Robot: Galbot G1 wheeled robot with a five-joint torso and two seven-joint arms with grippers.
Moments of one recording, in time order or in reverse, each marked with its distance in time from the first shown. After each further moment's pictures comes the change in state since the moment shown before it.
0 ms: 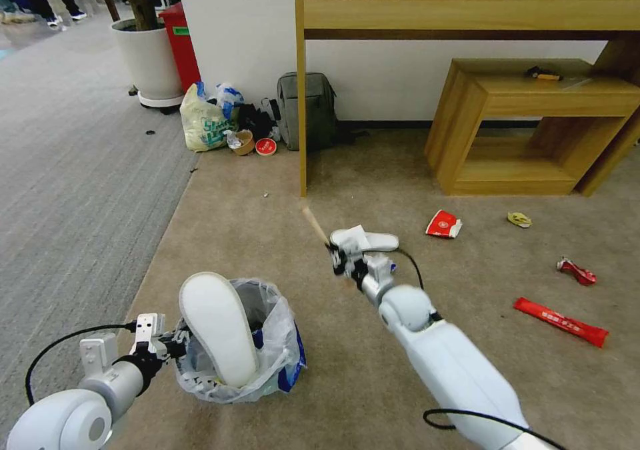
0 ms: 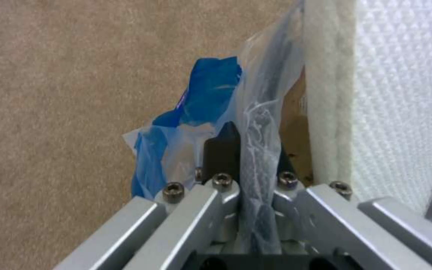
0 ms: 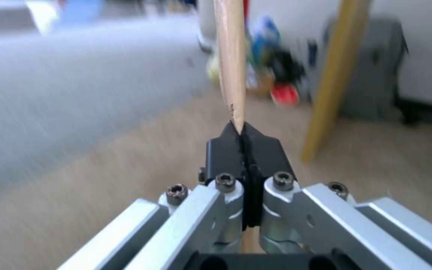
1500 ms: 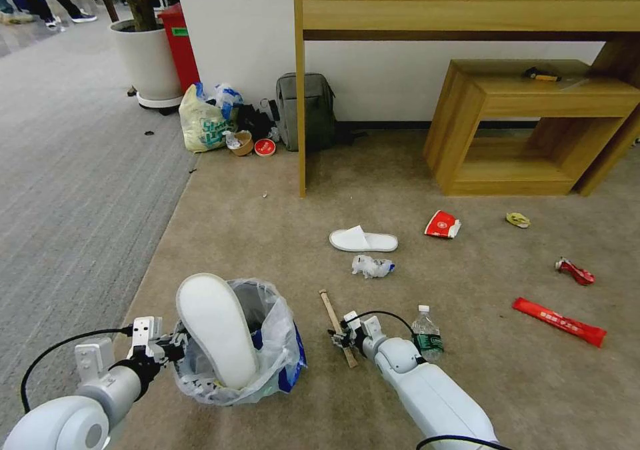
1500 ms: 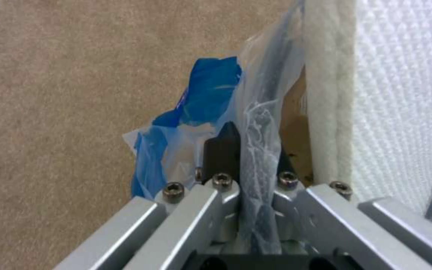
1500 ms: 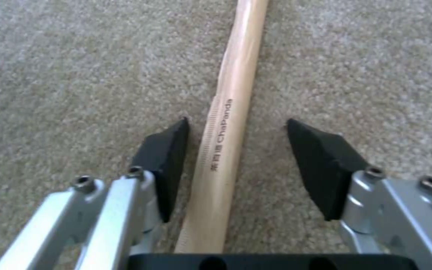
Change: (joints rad) left arm 0.040 -0.037 -0.031 -0.040 -0.003 0.000 0.000; right arm -0.075 0.124 -0.041 -0.689 -0.174 -0.037 -0.072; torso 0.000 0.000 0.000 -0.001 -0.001
